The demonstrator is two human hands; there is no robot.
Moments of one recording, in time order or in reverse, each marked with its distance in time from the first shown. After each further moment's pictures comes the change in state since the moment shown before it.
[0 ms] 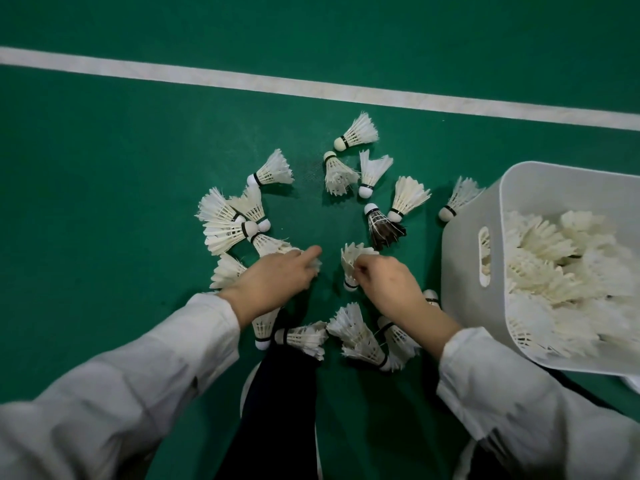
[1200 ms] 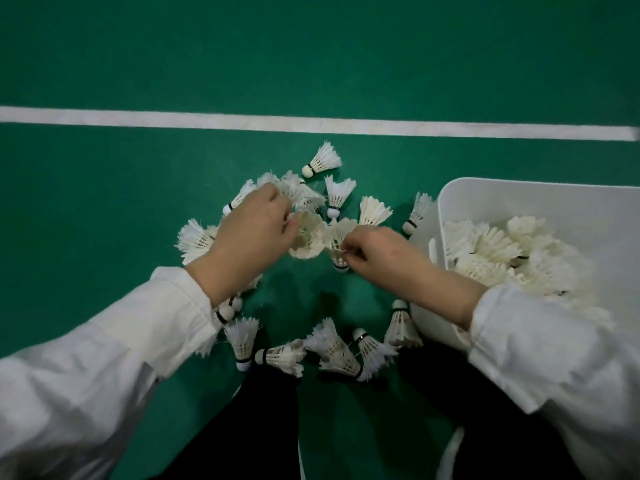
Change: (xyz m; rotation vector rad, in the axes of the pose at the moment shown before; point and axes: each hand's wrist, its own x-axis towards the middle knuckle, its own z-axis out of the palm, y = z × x) left_hand 0.017 0.003 -0.109 -0.303 0.530 -0.380; right_hand -0.014 -0.004 -0.102 -0.056 0.024 -0.261
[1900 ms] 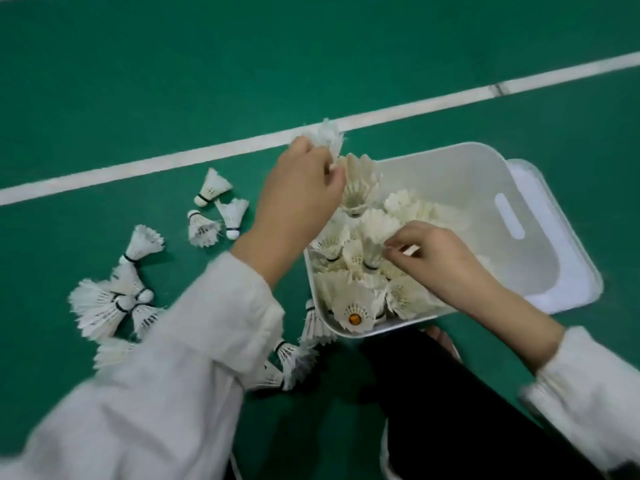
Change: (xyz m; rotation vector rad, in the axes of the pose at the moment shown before) left_hand 0.075 0.236 0.013 -0.262 0.053 0.105; right_hand -0.163 0.141 -0.057 0.245 0.349 0.400
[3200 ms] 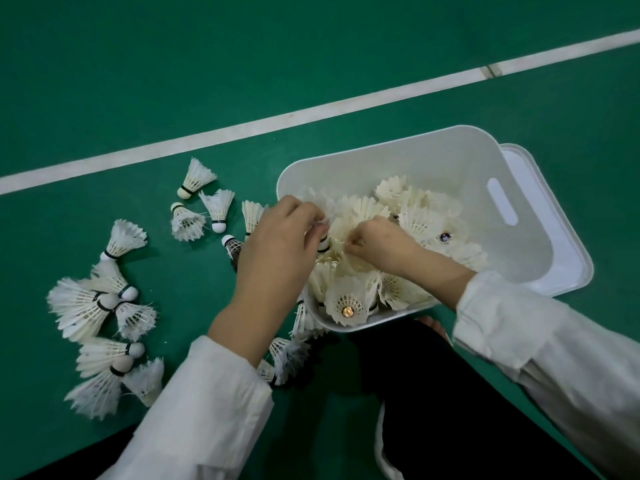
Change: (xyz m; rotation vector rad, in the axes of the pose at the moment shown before) left_hand -0.064 -0.019 0.026 -0.036 -0.020 0.011; right_hand 0.055 0.020 0.058 -0.219 -0.241 0.009
